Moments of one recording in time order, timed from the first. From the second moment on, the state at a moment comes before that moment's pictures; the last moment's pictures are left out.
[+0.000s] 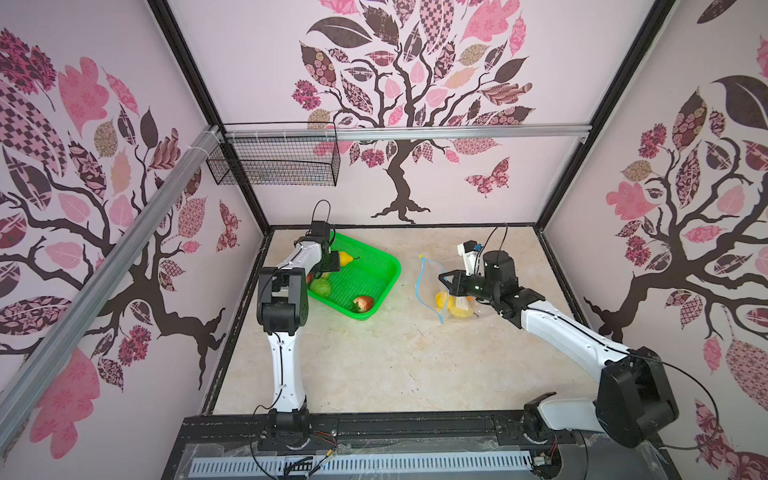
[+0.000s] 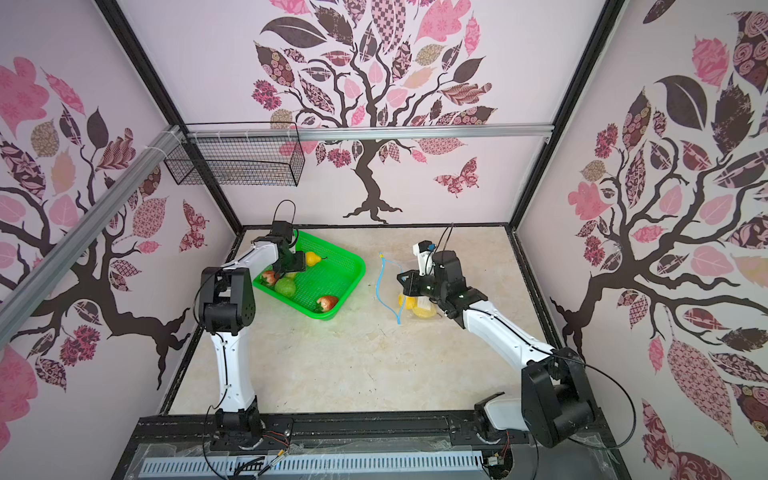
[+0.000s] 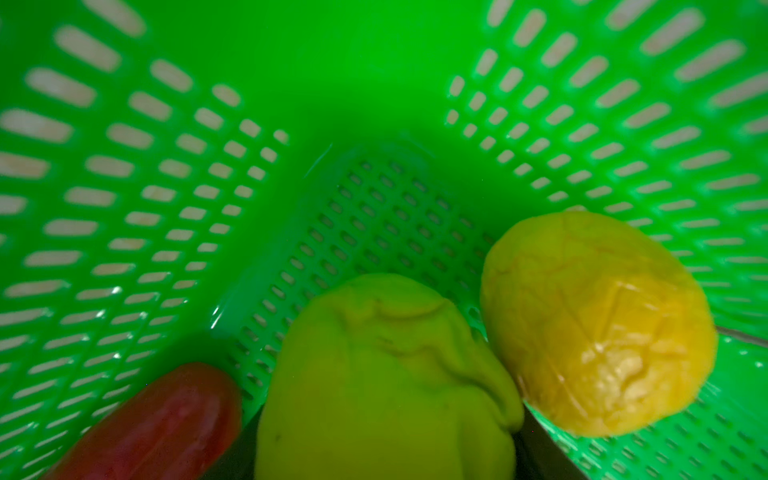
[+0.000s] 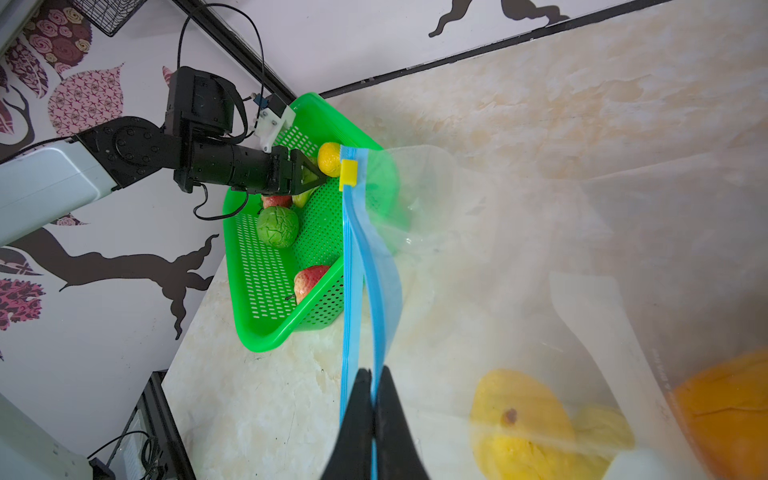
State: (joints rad) left arm -0.05 2.23 1.75 -0.65 -0.07 -0.12; right arm 0.38 1.34 0.88 -0.02 -0.40 0.48
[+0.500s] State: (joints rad) left arm -0.13 1.93 1.58 -0.61 -0.10 -0.16; right arm 0.38 1.34 0.88 -0.01 -0.40 0.48
